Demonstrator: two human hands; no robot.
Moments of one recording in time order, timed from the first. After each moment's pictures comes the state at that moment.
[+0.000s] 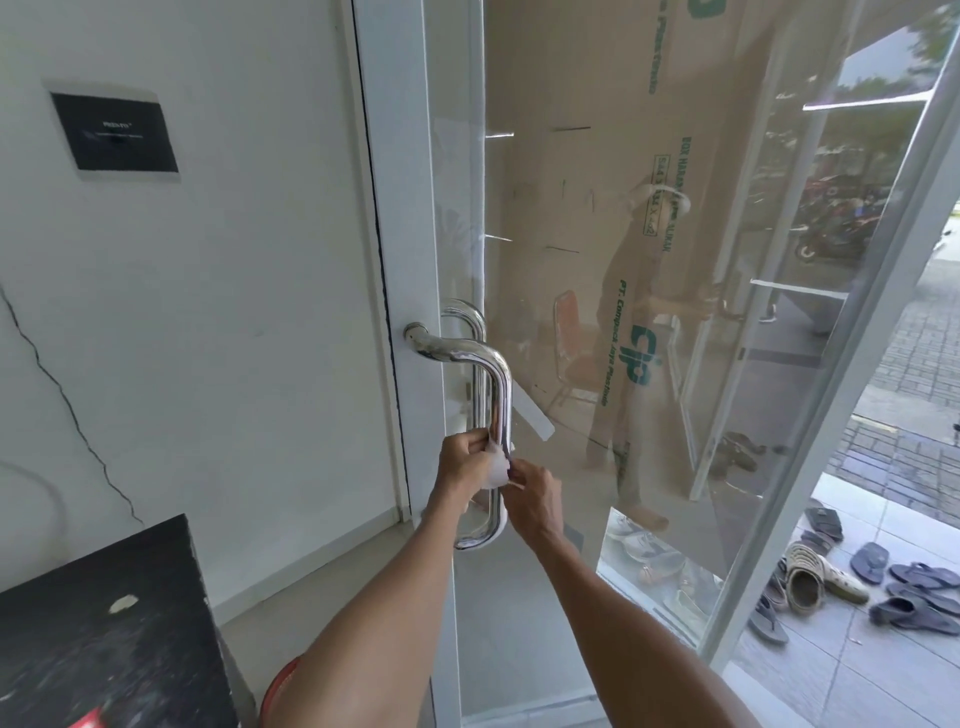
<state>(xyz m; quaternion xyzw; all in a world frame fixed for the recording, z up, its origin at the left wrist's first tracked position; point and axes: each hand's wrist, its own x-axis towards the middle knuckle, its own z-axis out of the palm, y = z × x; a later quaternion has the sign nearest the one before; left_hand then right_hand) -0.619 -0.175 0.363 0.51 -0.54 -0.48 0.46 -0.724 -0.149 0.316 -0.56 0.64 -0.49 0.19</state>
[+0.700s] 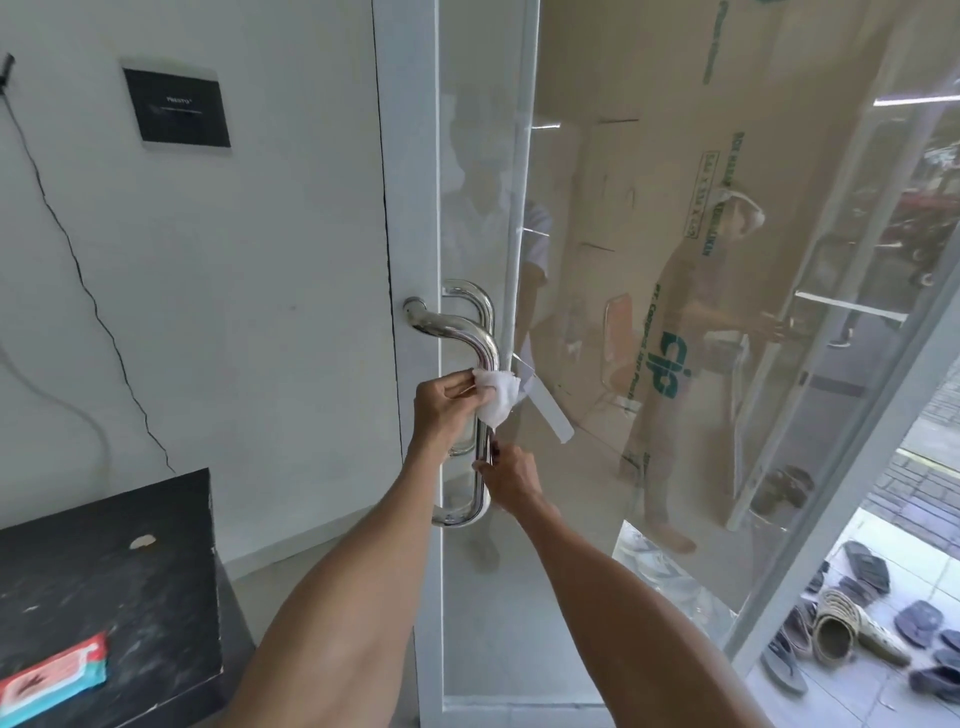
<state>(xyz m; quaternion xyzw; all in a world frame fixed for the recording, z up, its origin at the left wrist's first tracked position) -0.627 -0.190 0.398 0.47 -0.51 -0.40 0.60 -0.740 -0.184 0.327 -0.65 0.65 -0.31 0.24</state>
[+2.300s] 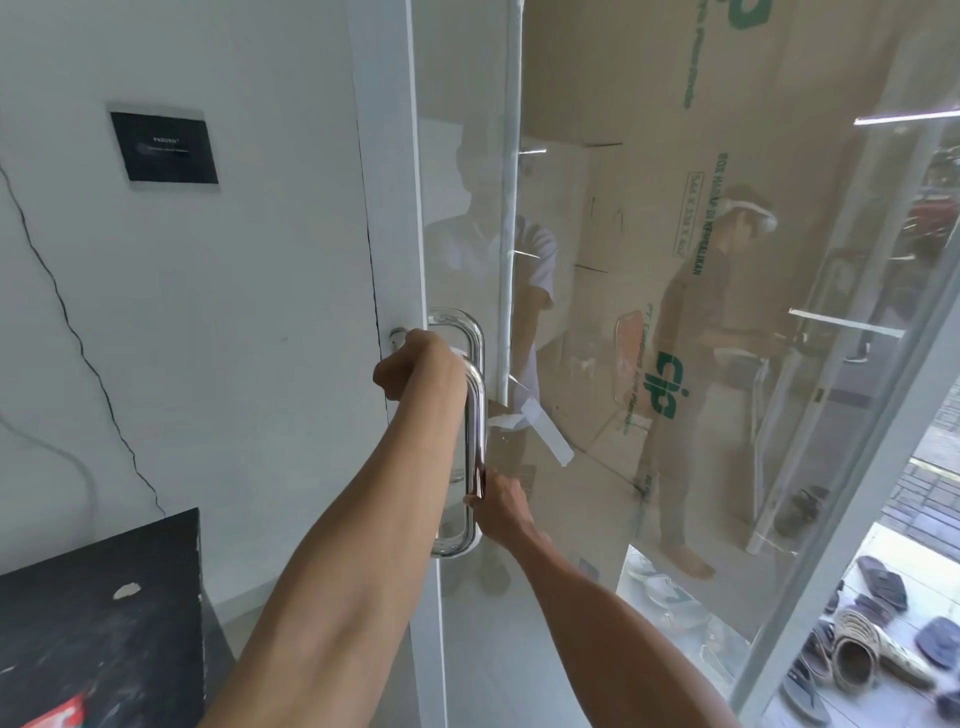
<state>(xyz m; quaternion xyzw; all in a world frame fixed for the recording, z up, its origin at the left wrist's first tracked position) -0.650 -0.195 0.531 0.57 -0.10 -0.44 0.68 -0.739 -0.215 0.317 -0.68 0.65 -0.28 0.21</state>
